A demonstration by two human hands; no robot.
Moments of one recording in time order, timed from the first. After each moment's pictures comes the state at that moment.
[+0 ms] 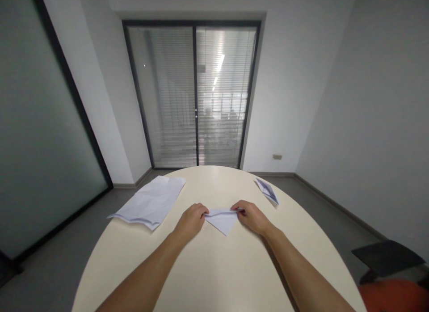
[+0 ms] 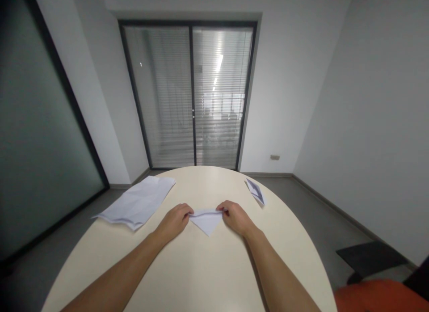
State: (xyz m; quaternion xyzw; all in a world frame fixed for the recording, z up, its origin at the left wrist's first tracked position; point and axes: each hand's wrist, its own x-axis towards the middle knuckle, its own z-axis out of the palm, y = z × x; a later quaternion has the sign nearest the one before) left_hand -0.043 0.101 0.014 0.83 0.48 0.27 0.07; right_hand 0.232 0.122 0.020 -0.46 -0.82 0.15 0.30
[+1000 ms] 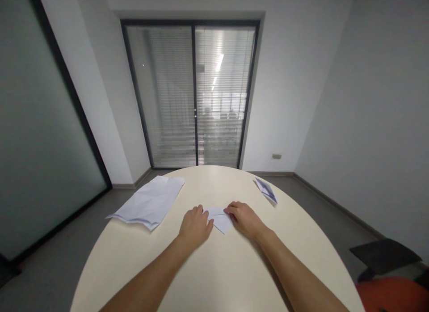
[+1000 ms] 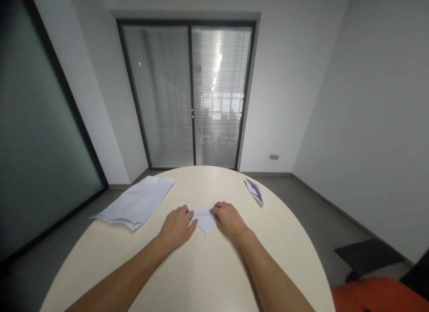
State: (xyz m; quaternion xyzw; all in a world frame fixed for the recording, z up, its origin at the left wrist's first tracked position) left_hand -0.016 0.071 0.029 0.81 0.57 0.14 -0.05; right_hand 0.205 0.106 0.032 -0.43 -0.88 0.04 0.18
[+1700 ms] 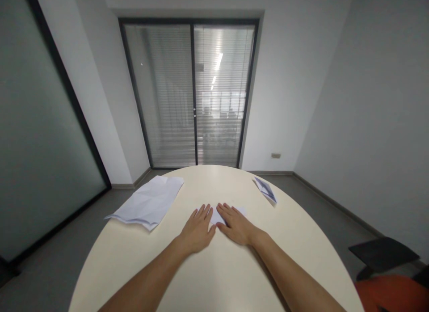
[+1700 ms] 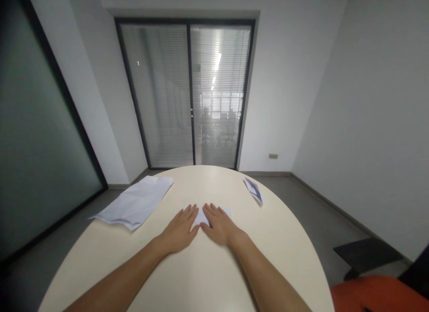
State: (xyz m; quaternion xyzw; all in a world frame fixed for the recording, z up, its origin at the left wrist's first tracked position) left_hand -0.018 0.078 0.000 0.85 0.50 0.13 0.04; right_hand 0.190 0.101 0.007 -0.45 -0.87 0.16 0.13
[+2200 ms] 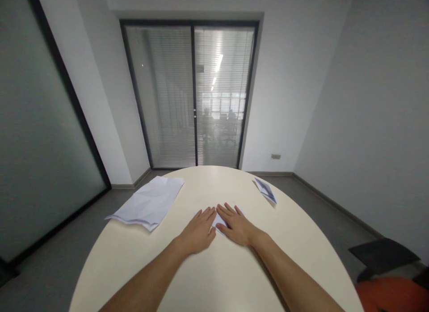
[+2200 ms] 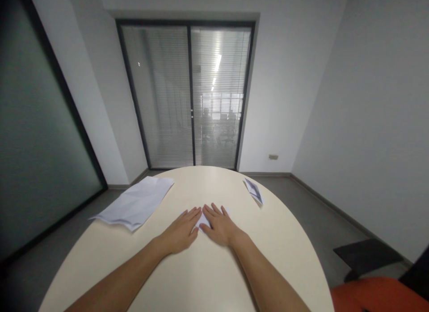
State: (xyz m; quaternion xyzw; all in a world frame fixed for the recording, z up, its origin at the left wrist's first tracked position) left_hand -0.020 0.077 0.012 0.88 0.44 0.12 0.09; right_hand 0.189 0.093 0.023 -0.45 -0.87 0.17 0.10
